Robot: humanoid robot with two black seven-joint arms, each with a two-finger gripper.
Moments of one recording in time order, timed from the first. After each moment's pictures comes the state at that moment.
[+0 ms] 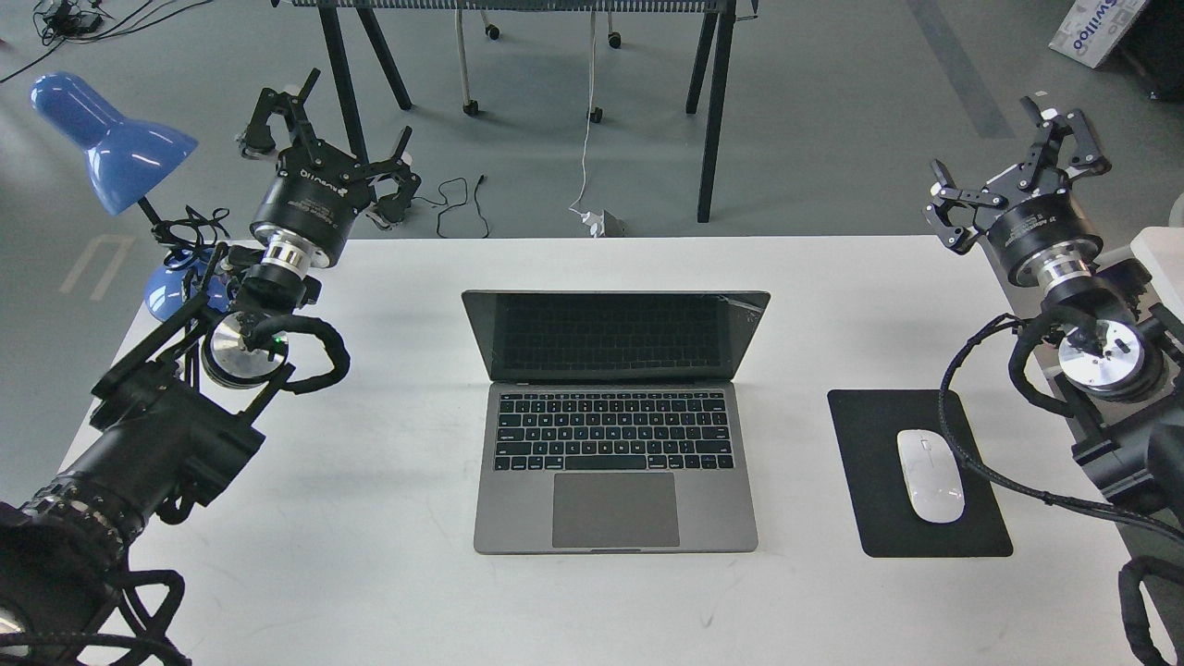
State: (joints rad) left arm -0.70 0.21 -0.98 -0.74 -0.06 -0.47 -0.30; right arm 0.68 -0.36 1.08 0.65 -0.14 0.40 0.19
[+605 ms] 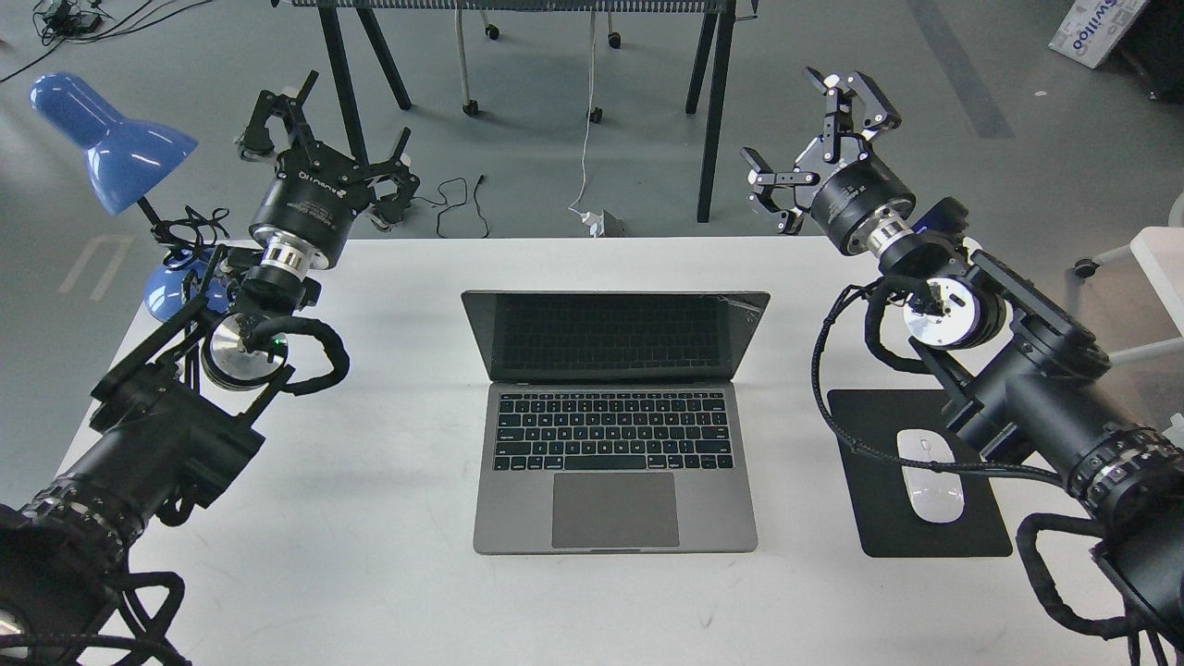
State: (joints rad) left arm -0.69 0.21 -0.98 -0.74 -0.06 -0.47 -0.30; right arm 0.83 -0.15 0.78 0.67 -0.14 0.39 0.19
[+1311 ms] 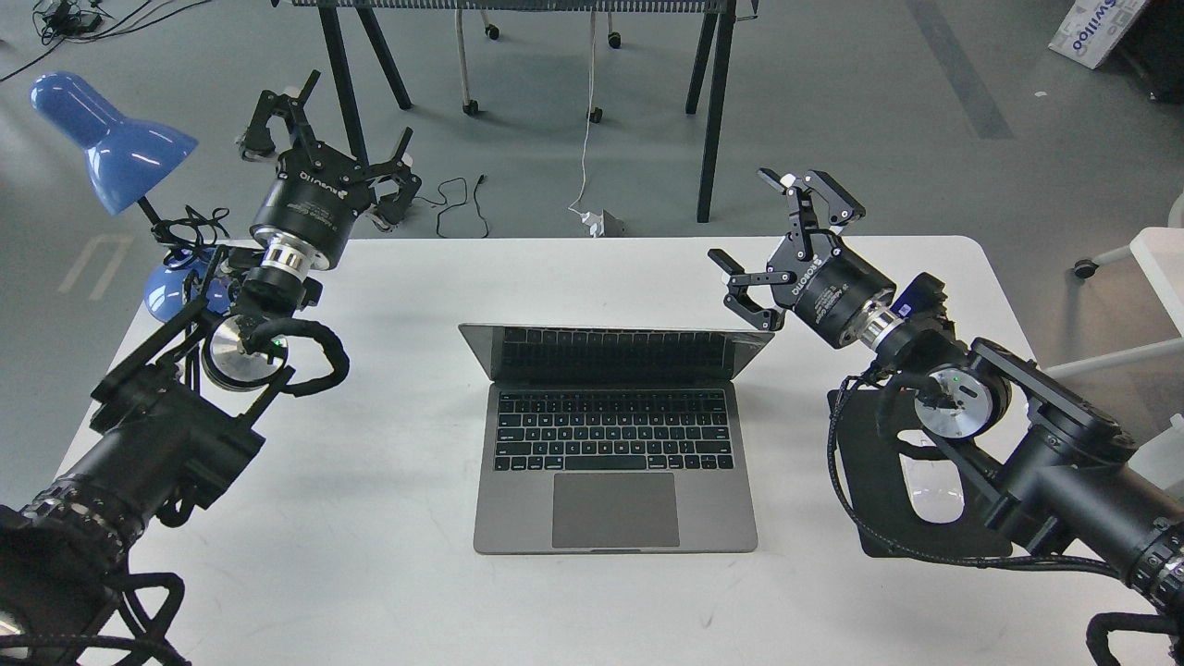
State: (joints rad) left arm -0.69 0.21 -0.98 -0.74 -0.06 -0.49 -0.30; right arm 0.63 -0.31 0.69 0.96 -0.16 0.41 0.18
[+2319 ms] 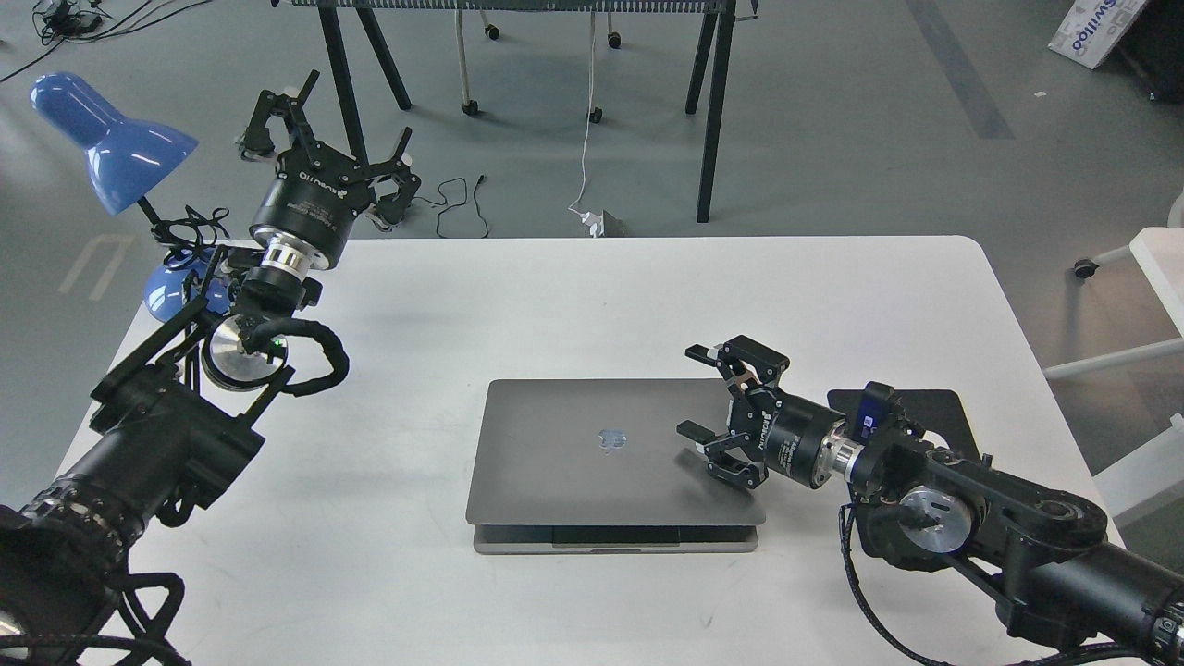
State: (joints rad) left arm -0.69 0.21 -0.98 -0.74 -0.06 -0.49 -0.30; right arm 0.53 -0.34 0.43 1.00 -0.34 0.40 0.18
